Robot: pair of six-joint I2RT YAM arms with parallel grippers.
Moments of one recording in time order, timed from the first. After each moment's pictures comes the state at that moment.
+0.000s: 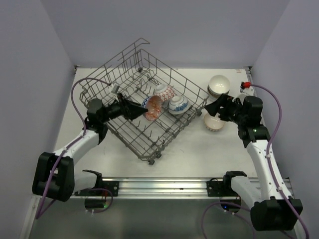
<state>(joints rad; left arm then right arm) -0.22 1.22 0.62 0.60 0.81 -0.65 -0.01 0.91 0.82 -0.35 -0.37 0.47</state>
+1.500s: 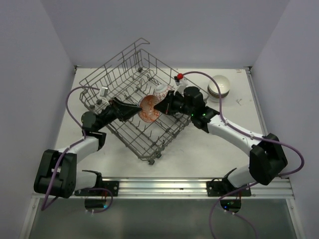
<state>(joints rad) -0.16 1.27 0.43 1.21 0.84 -1.15 0.65 1.46 1.04 0.13 -0.28 0.65</state>
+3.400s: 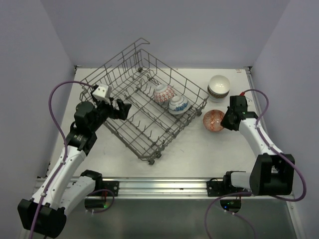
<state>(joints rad) -0.26 0.84 0.74 -0.05 0.20 -0.12 0.01 1.27 0.86 -0.60 0.17 0.49</state>
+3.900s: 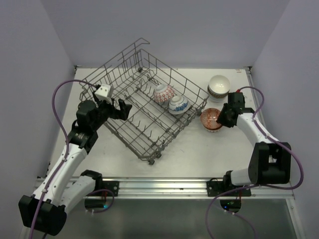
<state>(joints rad) -0.26 0.87 0.74 -0.06 0.20 -0.11 0.00 1.40 0.90 -0.53 0.08 0.47</state>
